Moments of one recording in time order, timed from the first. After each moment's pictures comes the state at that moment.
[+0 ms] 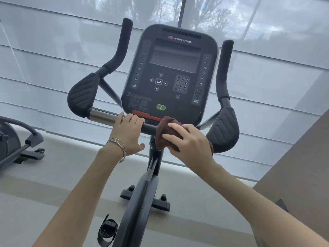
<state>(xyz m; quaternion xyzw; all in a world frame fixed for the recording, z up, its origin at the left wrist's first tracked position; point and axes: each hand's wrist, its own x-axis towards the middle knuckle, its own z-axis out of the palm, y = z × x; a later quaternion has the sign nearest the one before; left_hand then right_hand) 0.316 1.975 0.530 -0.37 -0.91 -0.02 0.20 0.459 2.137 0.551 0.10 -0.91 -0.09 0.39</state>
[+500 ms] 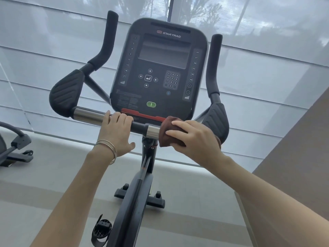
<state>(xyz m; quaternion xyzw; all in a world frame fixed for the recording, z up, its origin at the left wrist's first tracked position) 0.324 1.982 0.533 -0.34 -0.92 0.00 0.19 0.476 2.172 0.573 0.13 -0.93 -0.07 0.34</state>
